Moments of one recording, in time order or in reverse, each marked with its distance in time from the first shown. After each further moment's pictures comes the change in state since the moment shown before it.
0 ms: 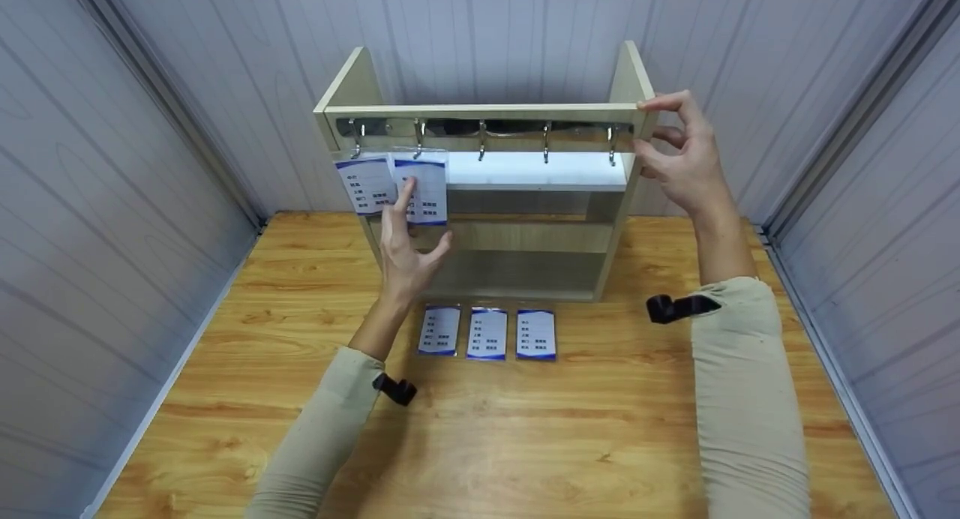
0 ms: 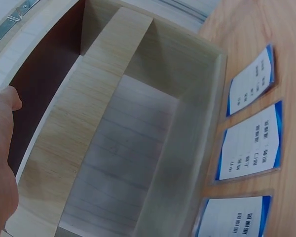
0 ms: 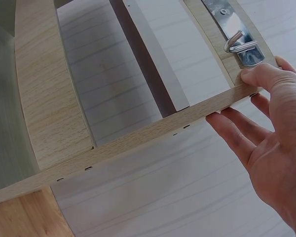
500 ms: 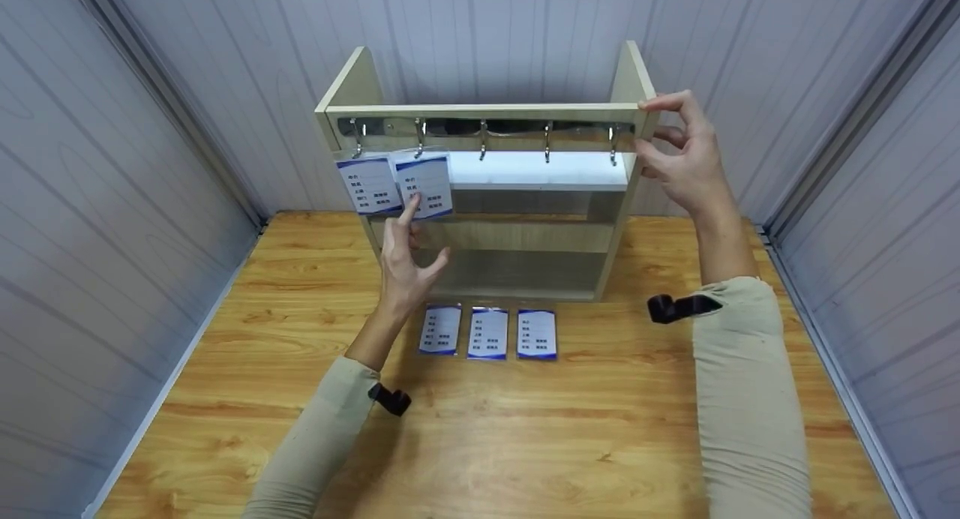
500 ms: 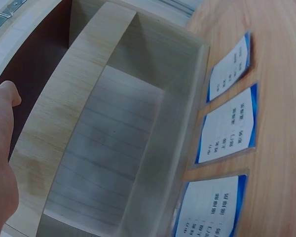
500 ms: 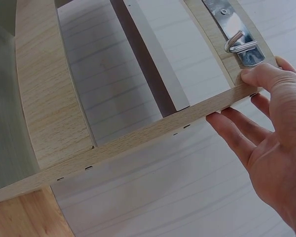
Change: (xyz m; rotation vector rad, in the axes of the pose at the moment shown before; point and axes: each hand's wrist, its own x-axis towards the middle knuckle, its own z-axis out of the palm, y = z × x) left_hand -0.017 -0.013 -0.003 0.013 -0.037 0.035; right_hand 0.001 0.000 -0.002 -0.055 0.004 -0.002
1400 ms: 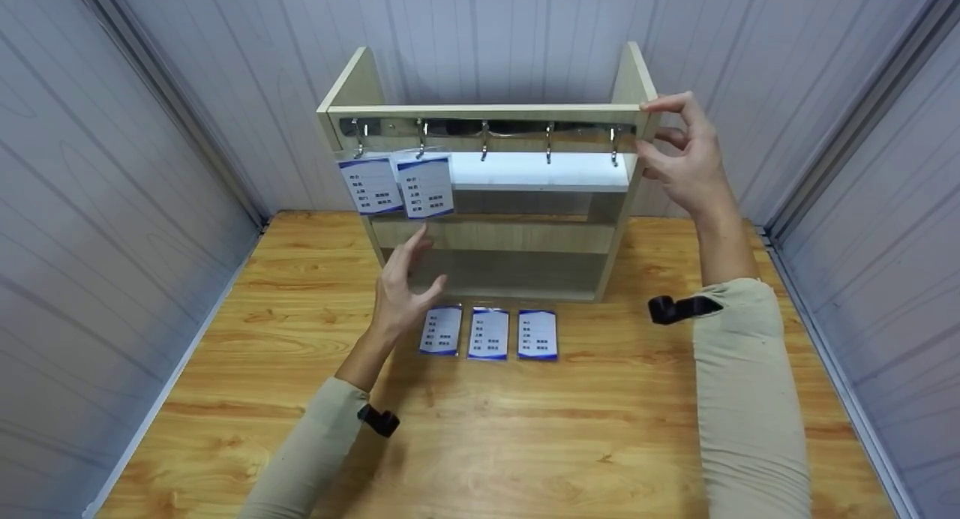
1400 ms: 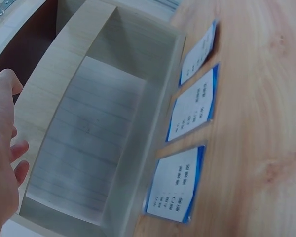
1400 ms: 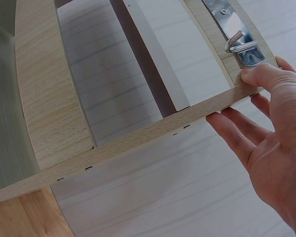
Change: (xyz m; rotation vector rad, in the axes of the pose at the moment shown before) left_hand -0.034 -0.017 -0.015 0.020 -0.157 0.003; right_hand -0.002 0.001 -0.002 0.014 0.008 -0.006
